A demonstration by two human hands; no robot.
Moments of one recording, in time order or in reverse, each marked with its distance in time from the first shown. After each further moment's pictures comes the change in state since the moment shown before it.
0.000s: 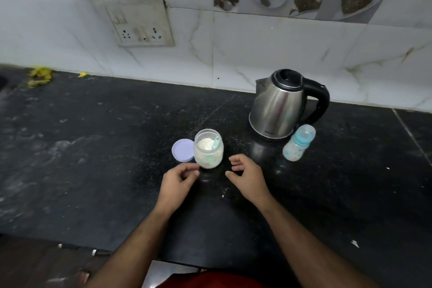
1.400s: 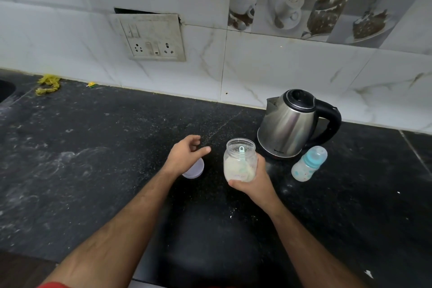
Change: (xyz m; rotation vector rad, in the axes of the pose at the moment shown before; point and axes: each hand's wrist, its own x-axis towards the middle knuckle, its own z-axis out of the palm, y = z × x) left_hand 0.108 0.051 -0.029 0.246 -0.110 -0.003; right_hand 0.037 -0.008 0.002 0.209 -0.001 0.061
